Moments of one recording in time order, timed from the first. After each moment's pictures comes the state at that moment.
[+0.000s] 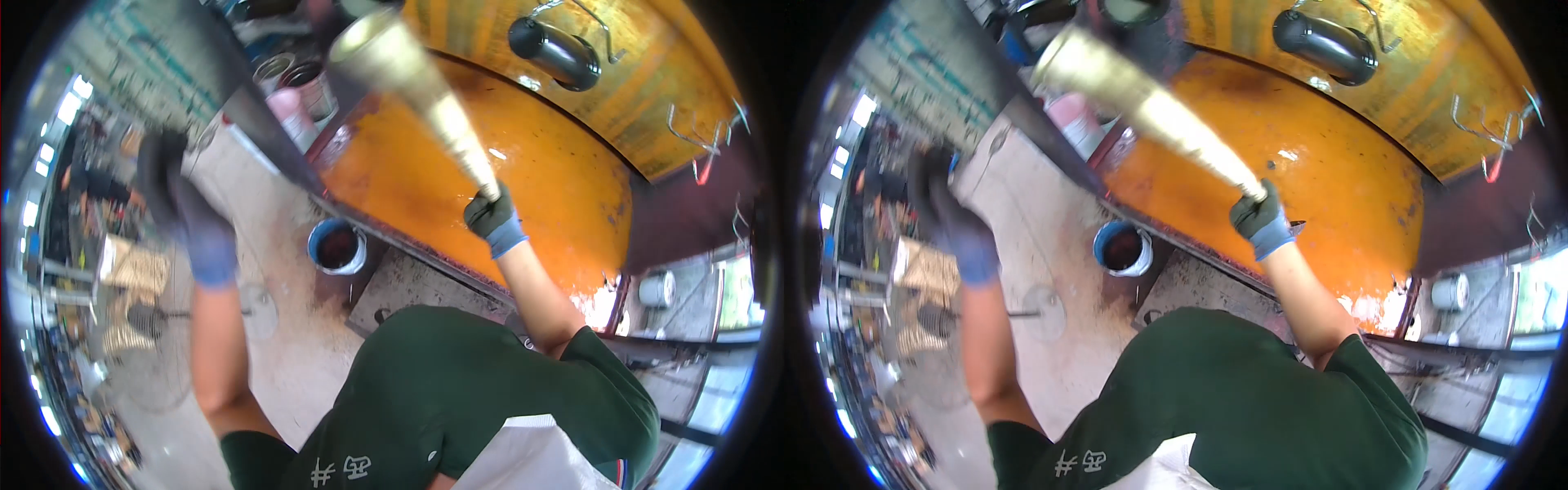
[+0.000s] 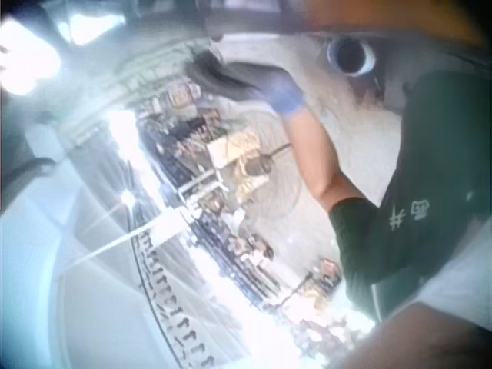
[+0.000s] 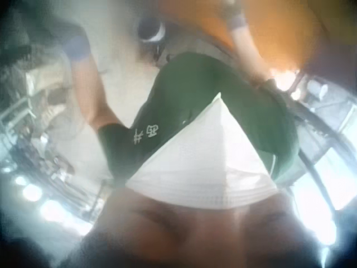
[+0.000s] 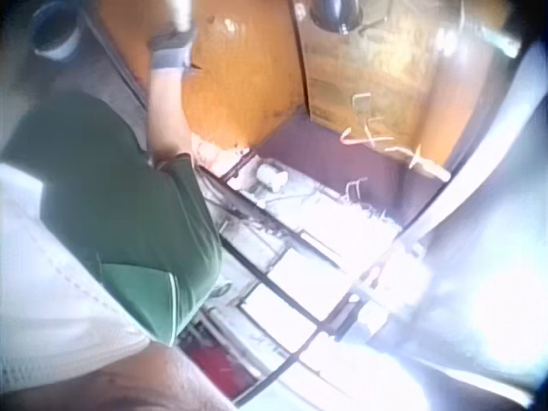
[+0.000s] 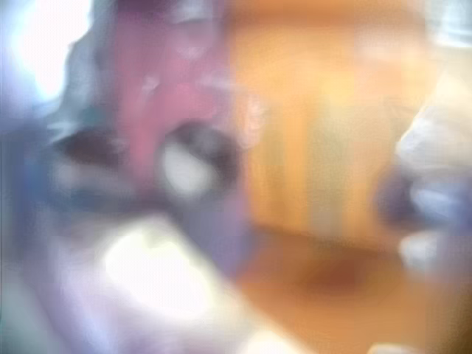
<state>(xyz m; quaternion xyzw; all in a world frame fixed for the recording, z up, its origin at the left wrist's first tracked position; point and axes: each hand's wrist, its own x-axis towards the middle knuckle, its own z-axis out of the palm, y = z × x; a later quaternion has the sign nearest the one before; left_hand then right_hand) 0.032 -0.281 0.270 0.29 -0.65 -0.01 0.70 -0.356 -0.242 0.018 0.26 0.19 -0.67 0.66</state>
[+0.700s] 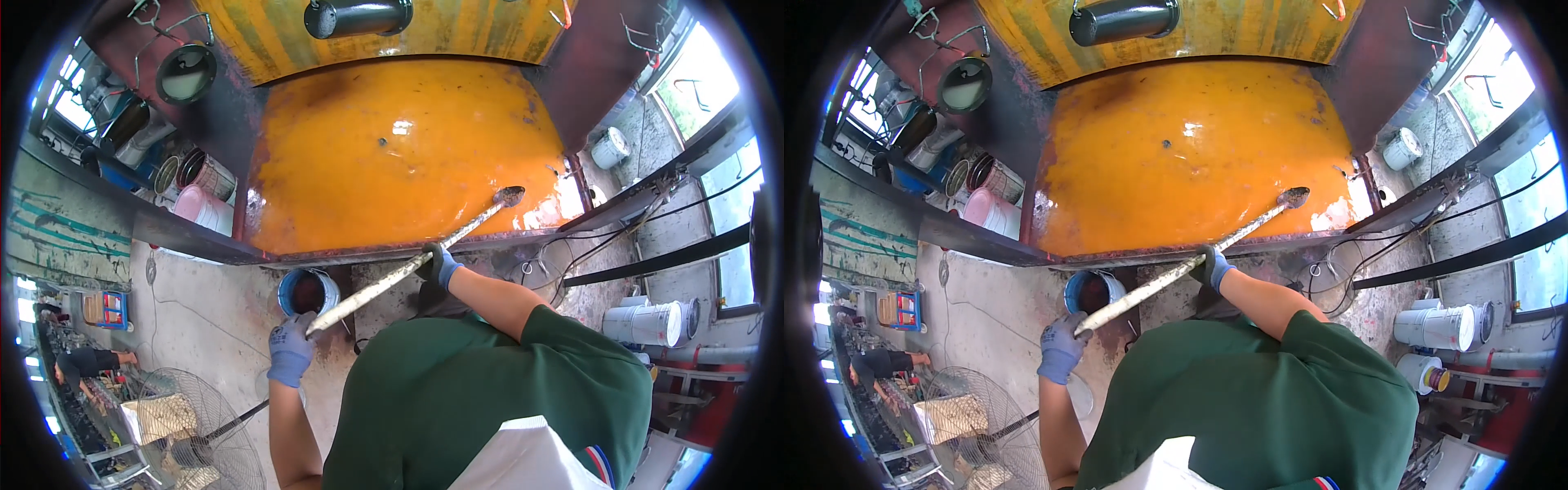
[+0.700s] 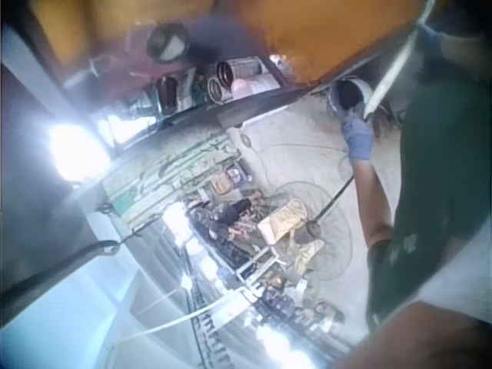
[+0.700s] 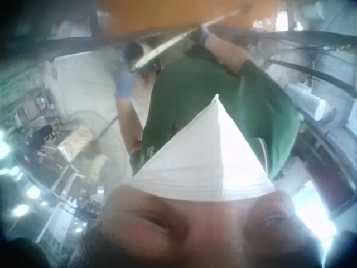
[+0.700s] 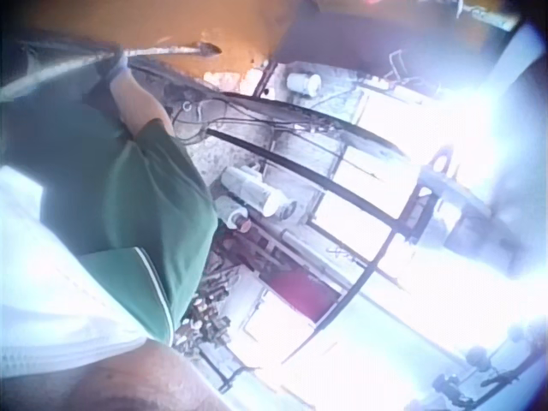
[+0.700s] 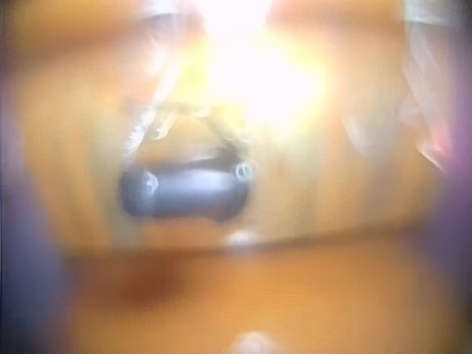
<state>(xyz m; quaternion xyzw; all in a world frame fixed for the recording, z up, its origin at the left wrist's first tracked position) 0.058 -0.240 0.055 0.32 -0.94 -0.12 0.01 -0.286 -0.120 -0.205 0.32 0.29 -0.68 0.59</state>
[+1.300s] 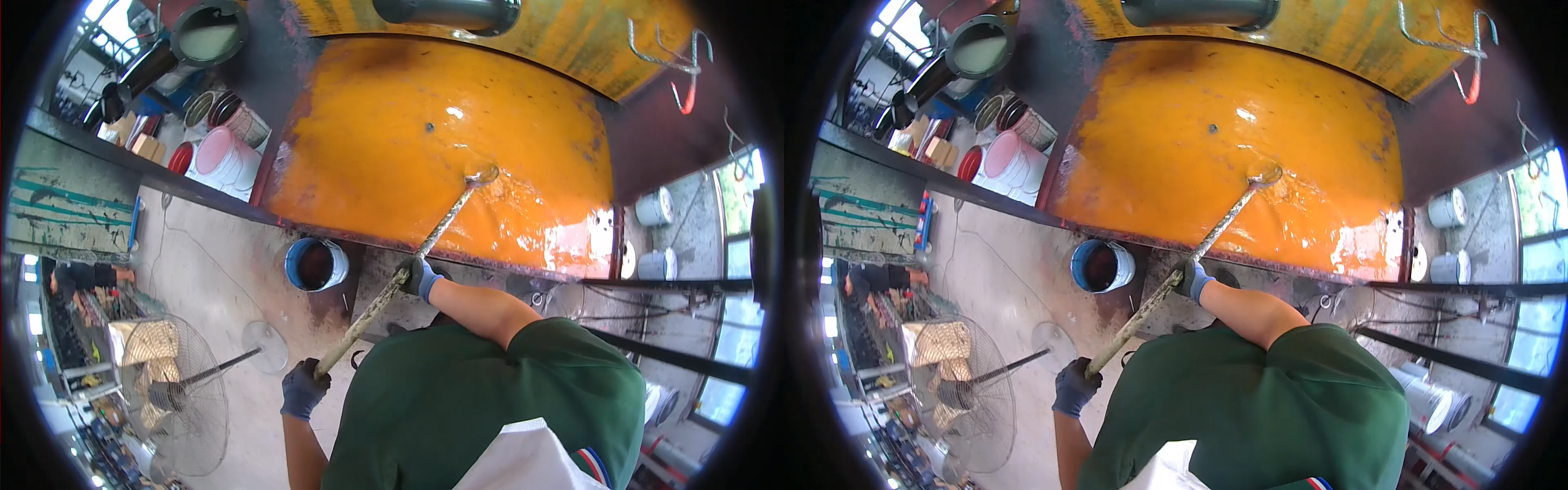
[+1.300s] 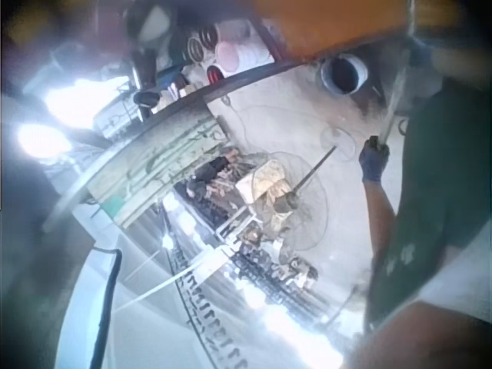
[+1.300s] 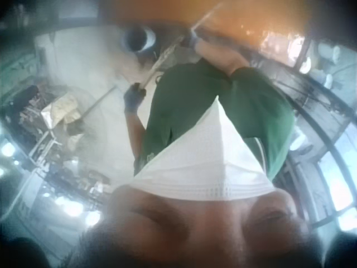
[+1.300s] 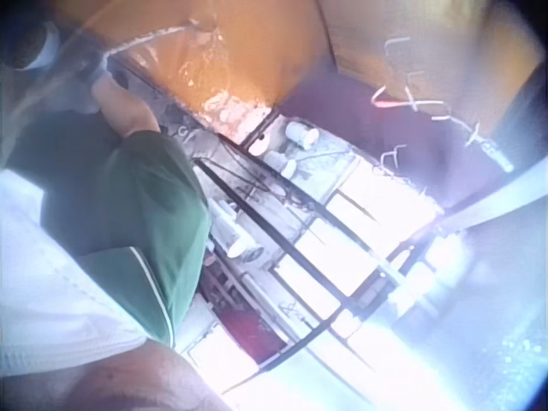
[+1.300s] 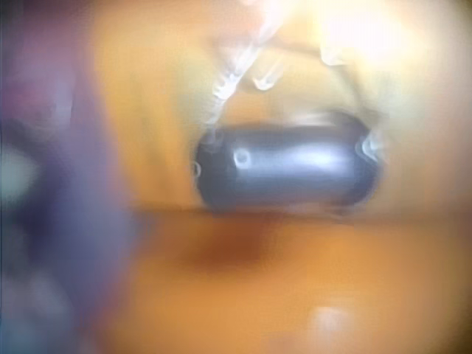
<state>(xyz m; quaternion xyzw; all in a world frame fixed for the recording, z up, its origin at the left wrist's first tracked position) 0.081 -0.164 0.014 0.56 -0.79 -0.20 -0.11 -0.262 -0.221 -0.229 0.30 0.36 -0.55 0.69</state>
